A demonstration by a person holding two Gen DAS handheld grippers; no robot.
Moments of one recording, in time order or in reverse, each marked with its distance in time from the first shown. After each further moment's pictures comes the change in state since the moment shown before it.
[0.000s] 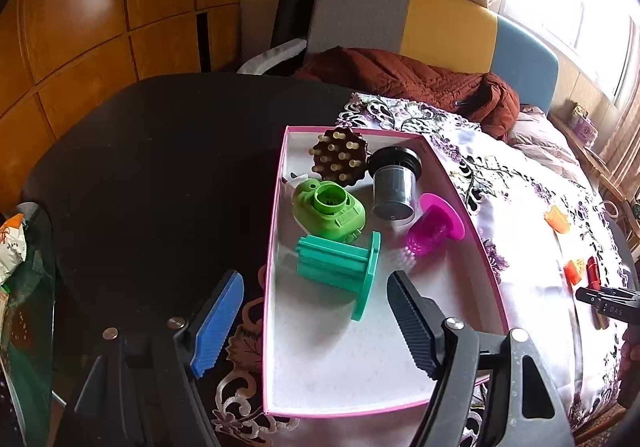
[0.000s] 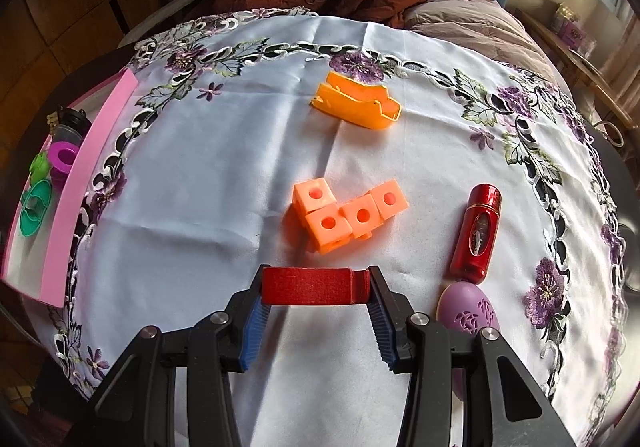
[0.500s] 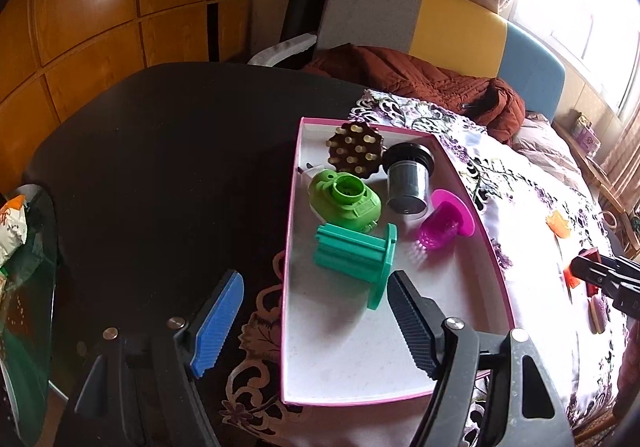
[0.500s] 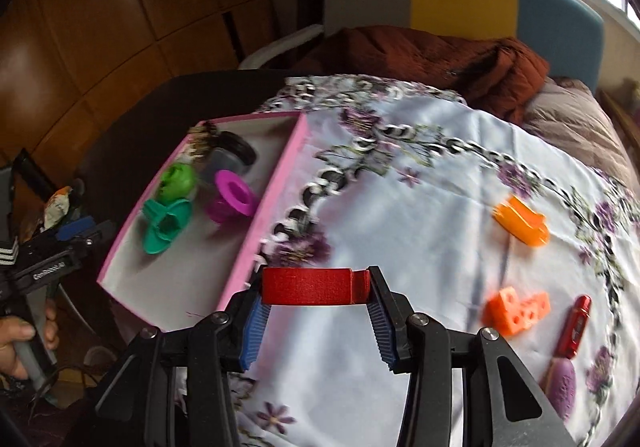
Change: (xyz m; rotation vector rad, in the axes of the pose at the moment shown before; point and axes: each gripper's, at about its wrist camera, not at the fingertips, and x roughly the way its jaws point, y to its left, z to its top) left arm -0.002 0.017 -0.007 -0.049 0.013 0.000; right arm -0.050 0.148 0.026 -0.240 -0.165 0.268
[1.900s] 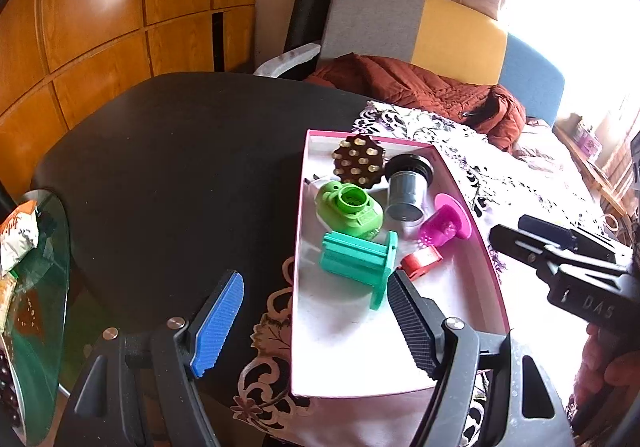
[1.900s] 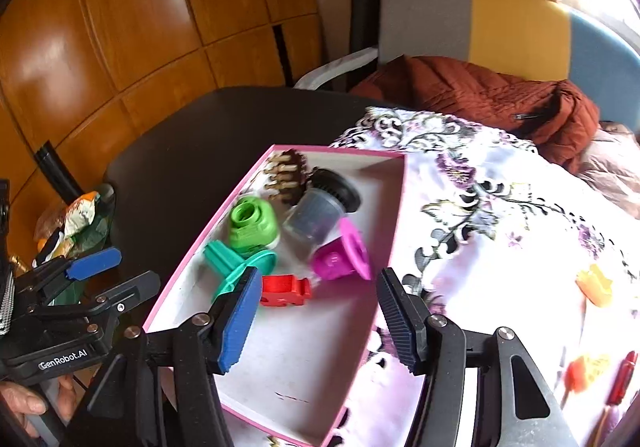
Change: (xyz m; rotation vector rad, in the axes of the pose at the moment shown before) left arm -0.018 0.000 0.001 0.008 -0.026 0.014; right arm 0.036 0.069 0.026 -0.053 -0.100 0.057
